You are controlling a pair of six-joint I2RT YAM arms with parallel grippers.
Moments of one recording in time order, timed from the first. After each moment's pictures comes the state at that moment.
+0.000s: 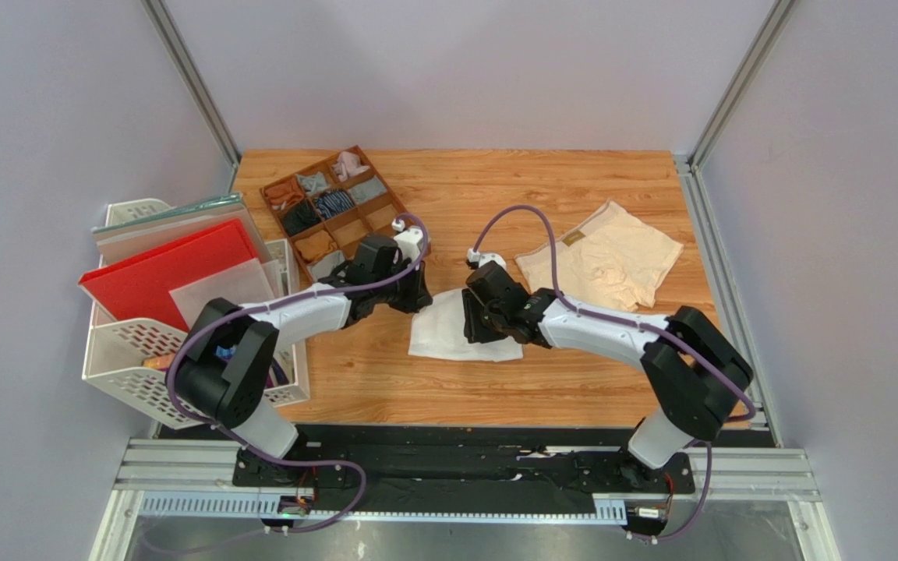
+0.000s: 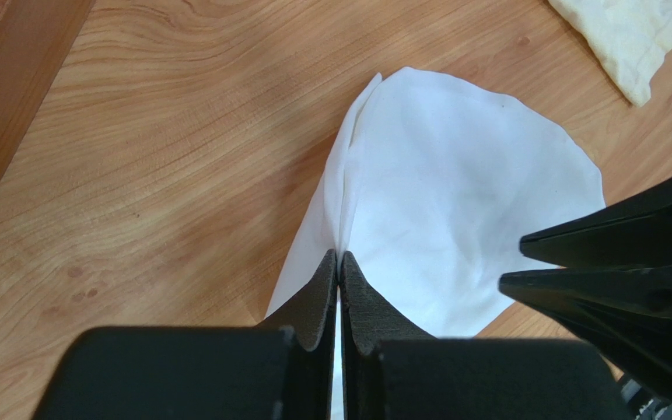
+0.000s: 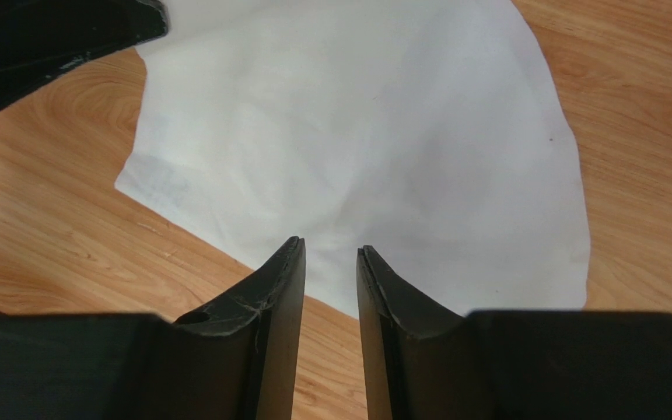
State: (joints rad) left arm -0.52 1.58 0.82 0.06 0.28 -0.23; right arm 0.83 1.62 0.95 -0.25 0.09 0.56
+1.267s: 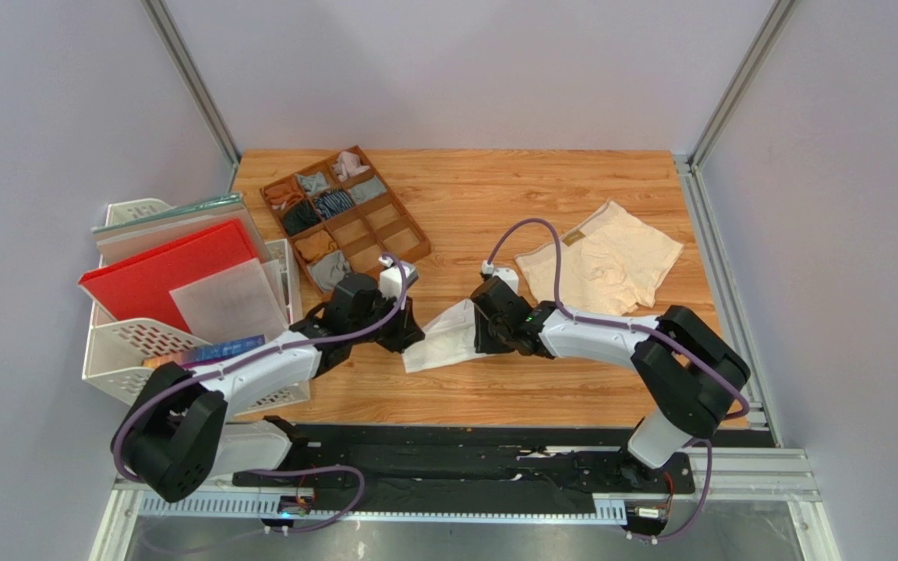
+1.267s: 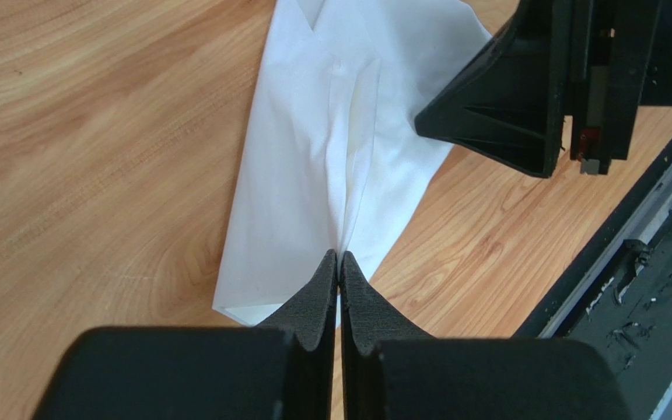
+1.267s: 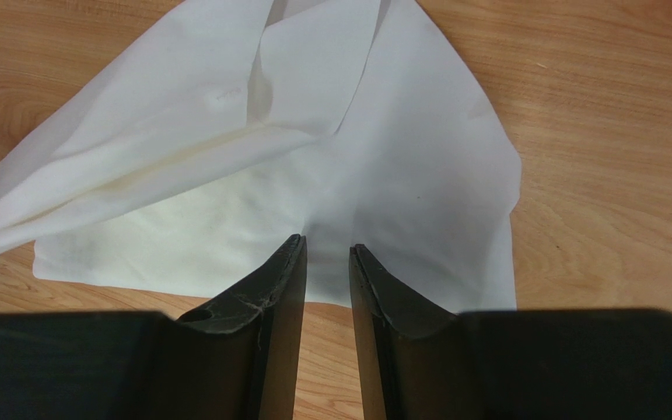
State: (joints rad) left arm -0.58 1.23 0.53 0.07 0.33 -0.23; right arm 0.84 1.62 0.84 -0.20 0.16 0.69
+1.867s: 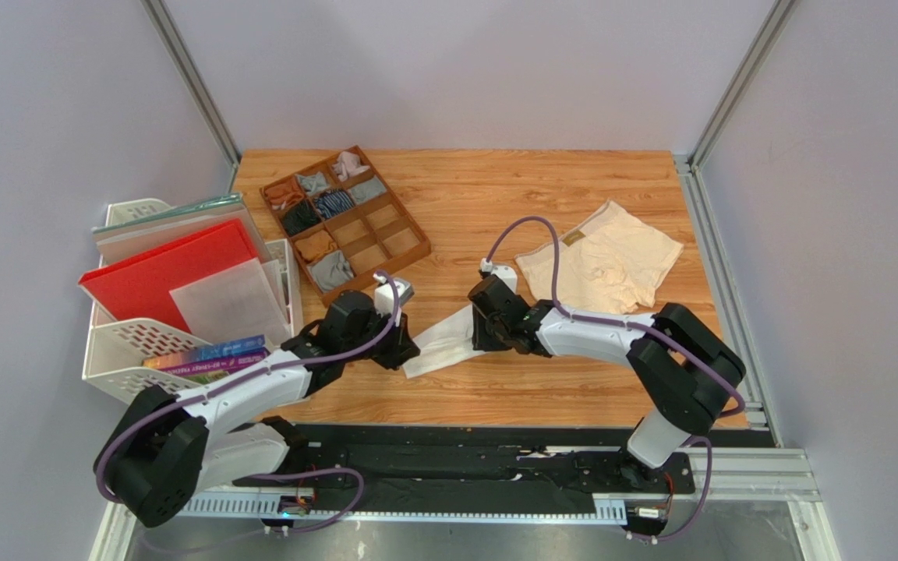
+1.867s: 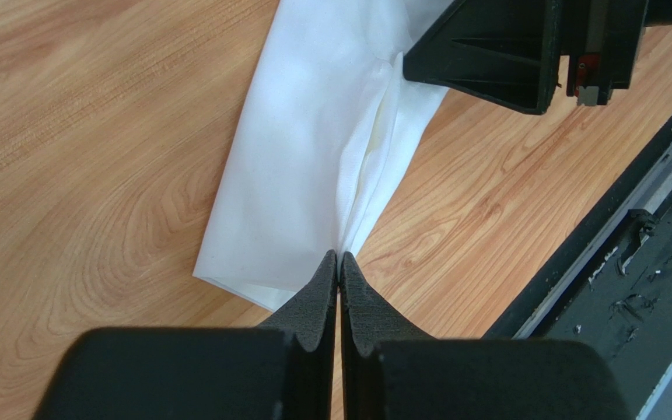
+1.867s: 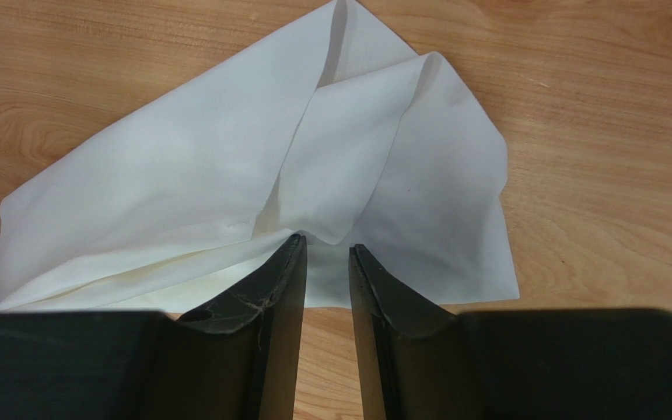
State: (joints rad) left arm -0.62 1.12 0.43 0.04 0.30 -0.26; right arm 0.84 1.64 0.85 -0.18 0.17 0.70
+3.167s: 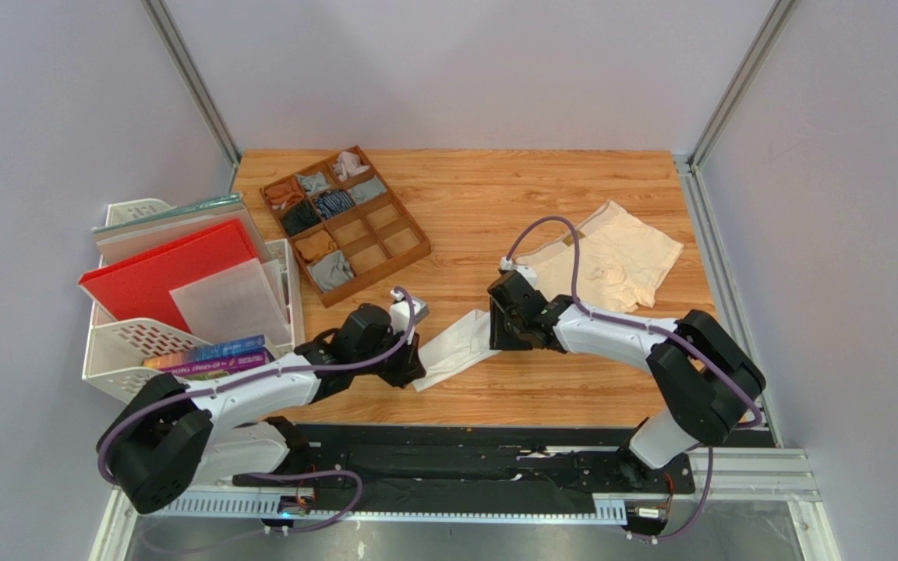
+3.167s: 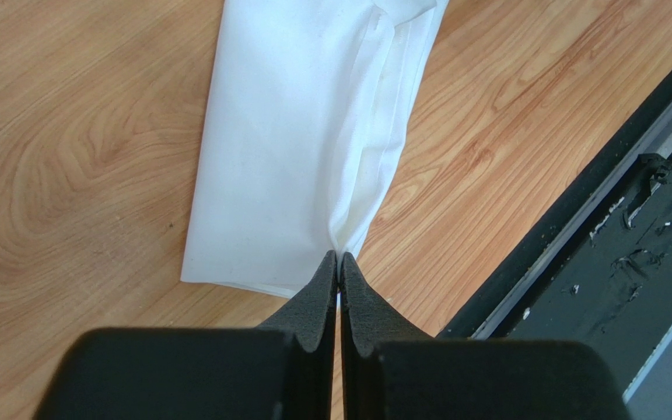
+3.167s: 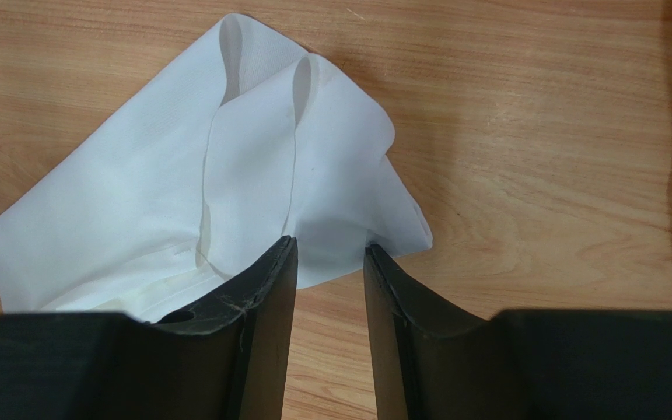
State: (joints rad) left arm -0.75 1.15 0.41 0.01 0.25 -0.30; right arm 0.76 1.56 0.82 -0.29 0.14 0.68
